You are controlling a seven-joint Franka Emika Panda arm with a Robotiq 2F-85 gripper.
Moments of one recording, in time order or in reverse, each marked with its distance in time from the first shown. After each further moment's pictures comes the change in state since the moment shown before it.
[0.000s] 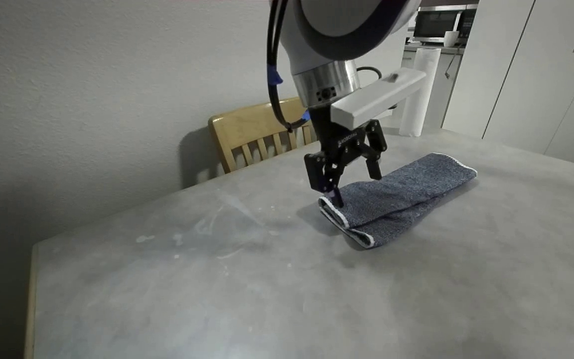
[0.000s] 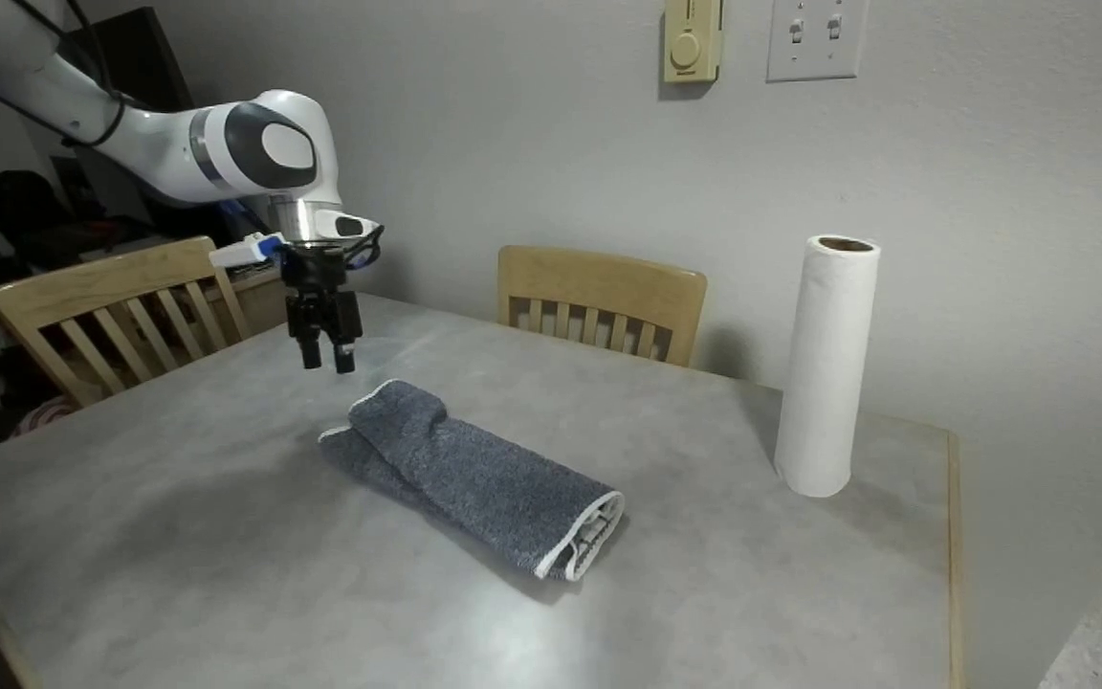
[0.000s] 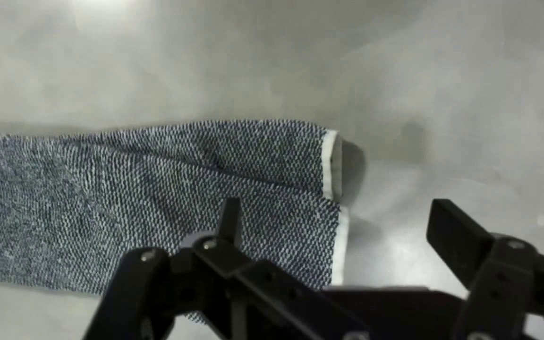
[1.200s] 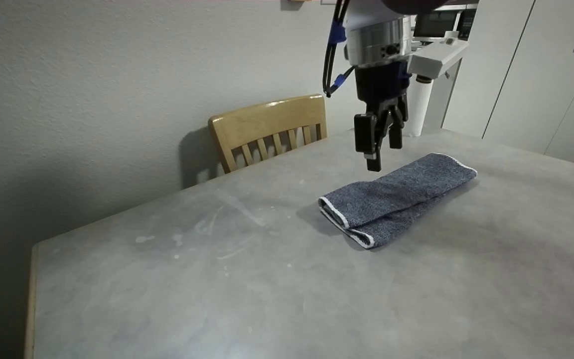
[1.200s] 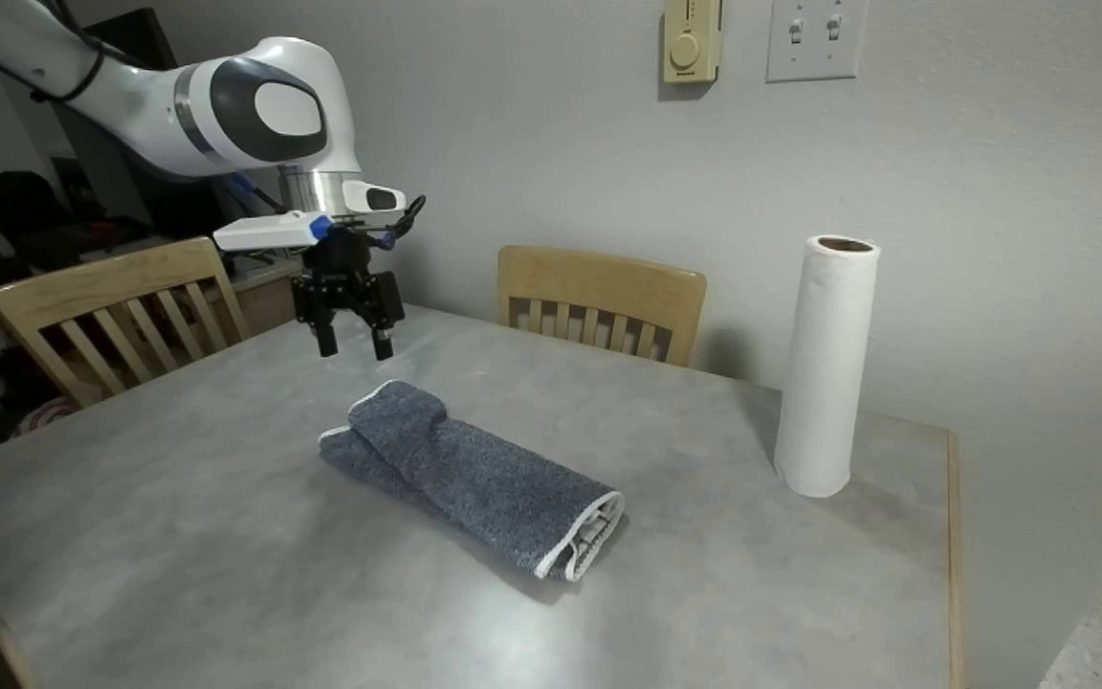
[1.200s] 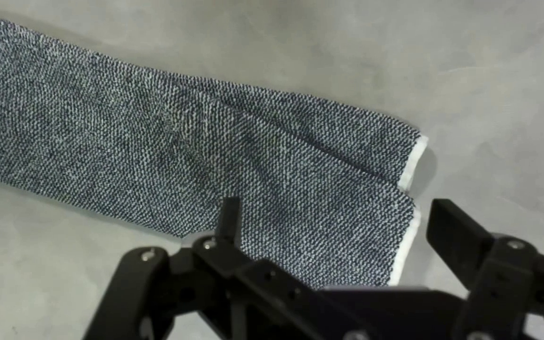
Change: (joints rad) arm -0.133 -0.204 0.005 -0.244 0.000 0.181 -0.392
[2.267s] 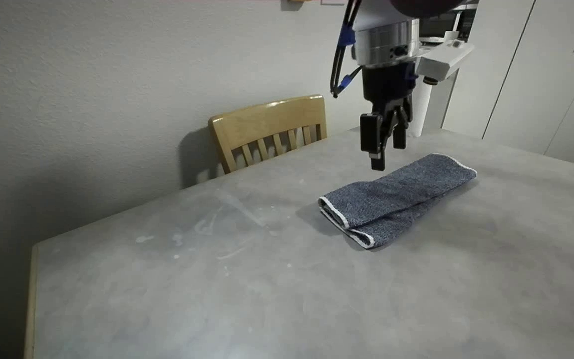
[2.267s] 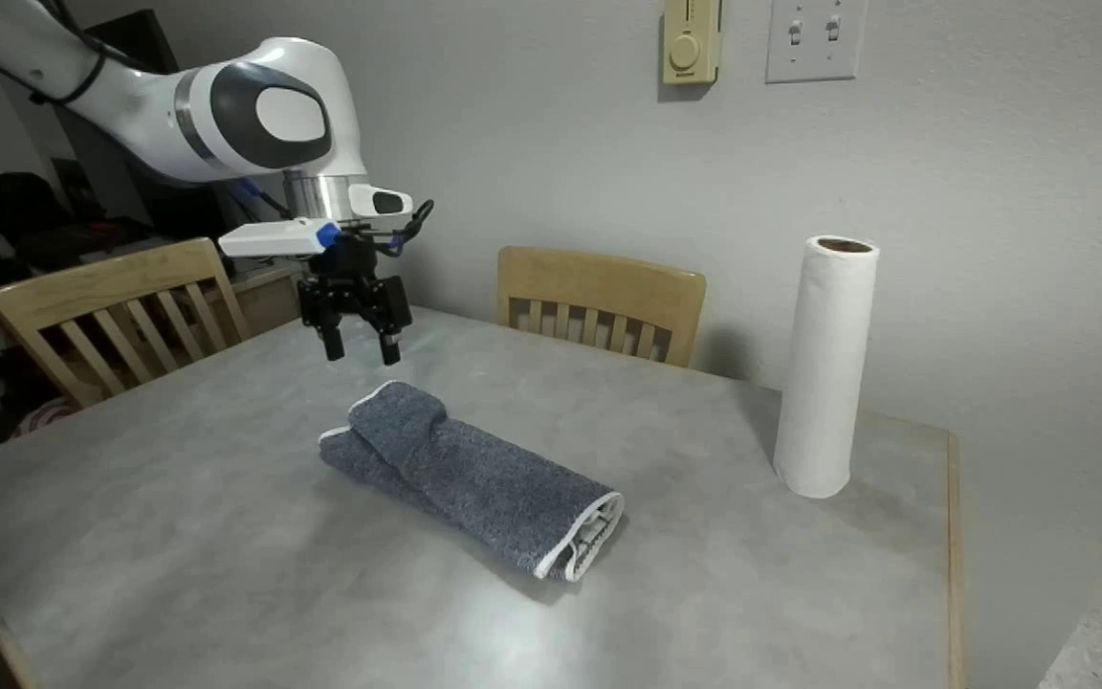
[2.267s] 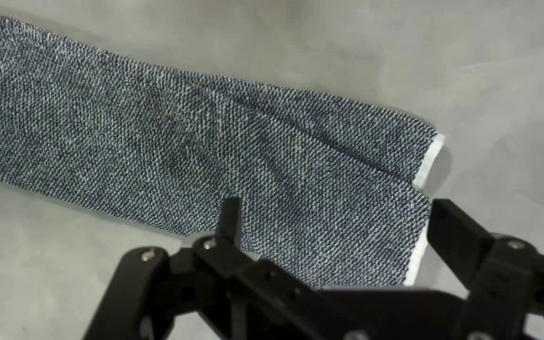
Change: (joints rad) arm -0.020 -0.017 -0.001 -0.037 0.004 0.041 -0.015
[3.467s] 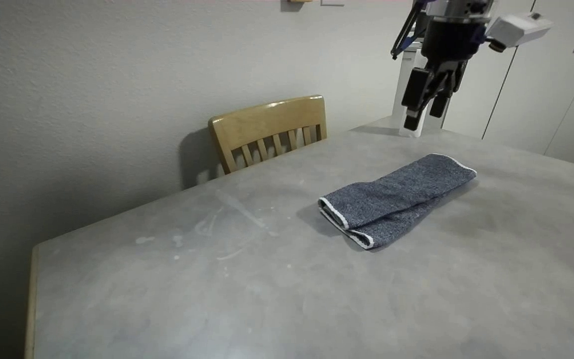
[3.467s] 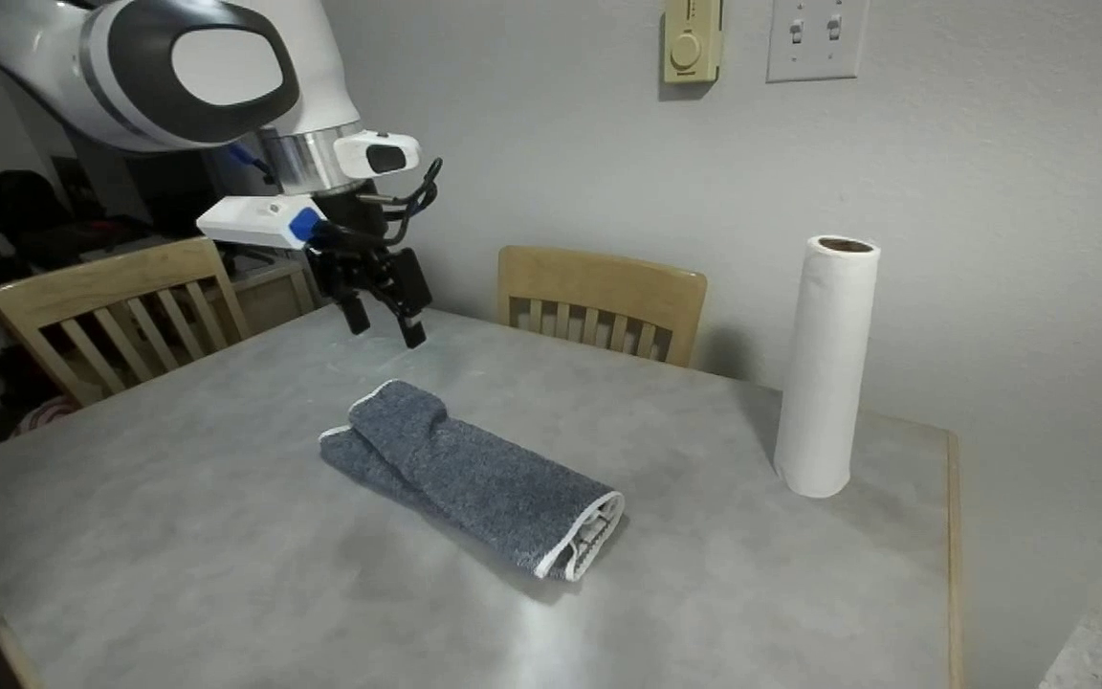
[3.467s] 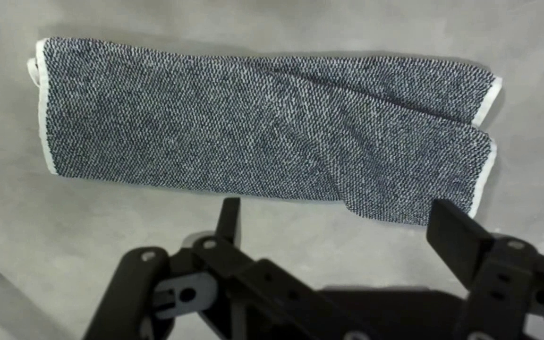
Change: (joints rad) arm -0.115 -0.275 -0.042 -0.318 0.071 0.305 -0.025
